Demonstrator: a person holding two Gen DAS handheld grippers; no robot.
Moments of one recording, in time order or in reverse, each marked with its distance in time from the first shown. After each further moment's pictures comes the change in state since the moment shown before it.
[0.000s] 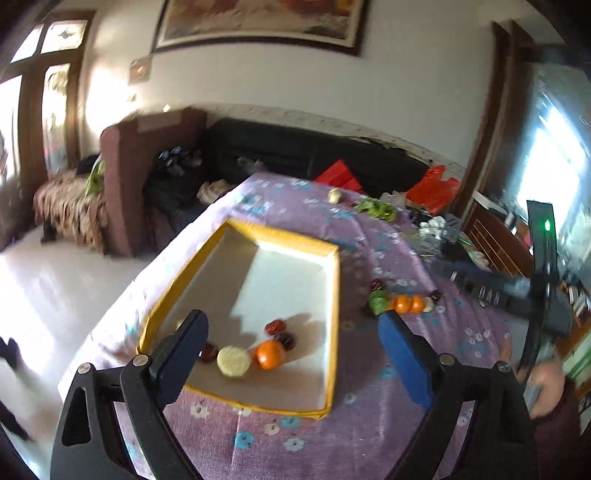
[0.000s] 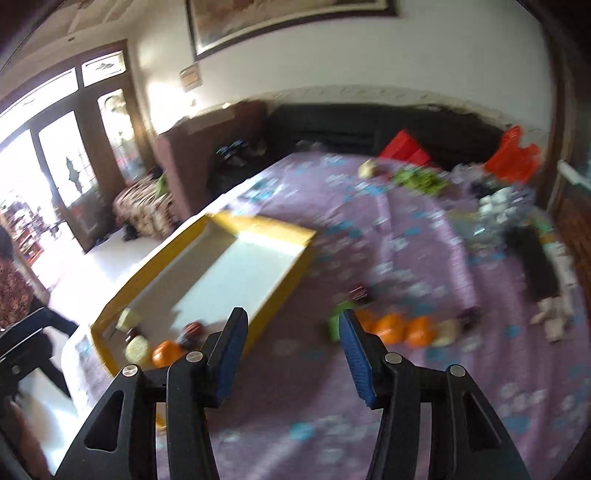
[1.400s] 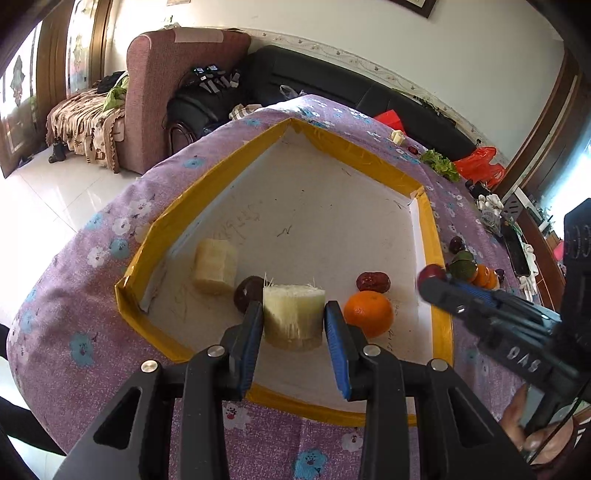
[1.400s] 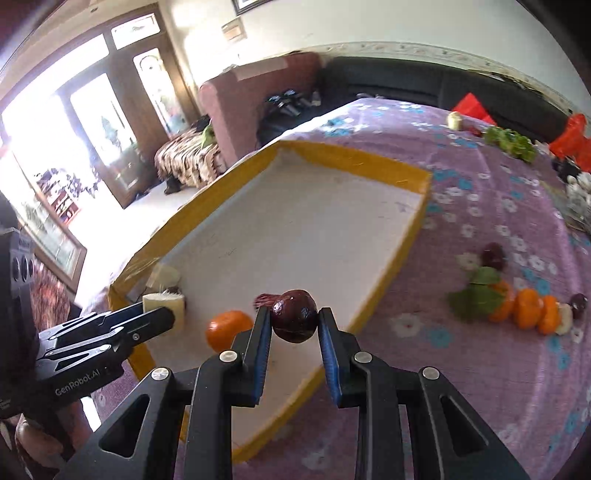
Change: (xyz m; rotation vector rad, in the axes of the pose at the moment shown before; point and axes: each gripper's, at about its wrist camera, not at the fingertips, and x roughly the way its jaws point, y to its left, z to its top) left arm 0.120 0.098 -0.066 -0.222 0.245 0.046; right arm 0.101 0.098 -0.042 -0.090 0.219 0.233
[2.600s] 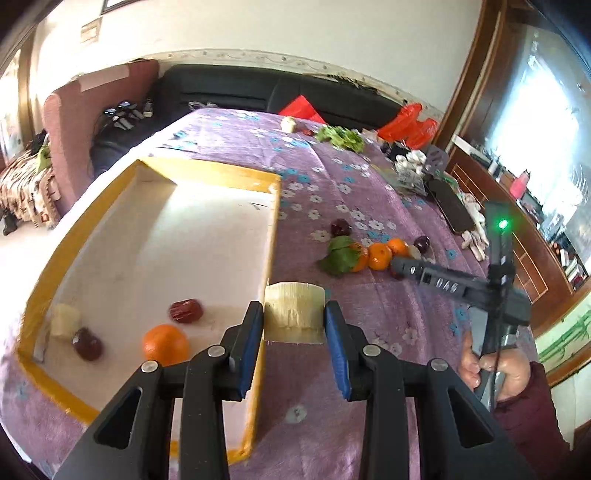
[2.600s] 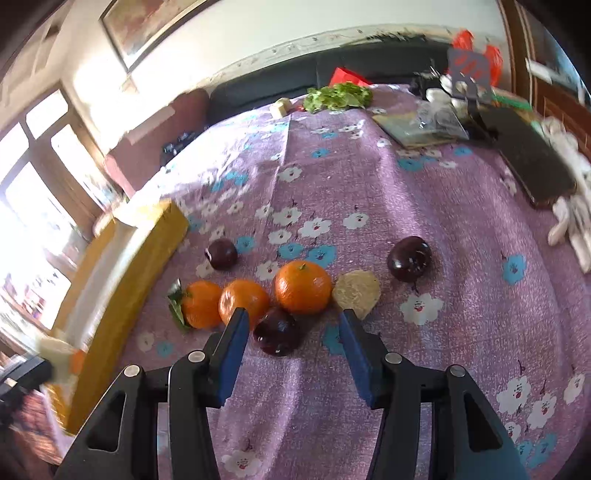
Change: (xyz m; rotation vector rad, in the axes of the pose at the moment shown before) left arm -0.001 -0.148 0.003 0.253 -0.003 -0.127; right arm -0.051 -0.216 -0.039 0.326 -0.087 -0.168
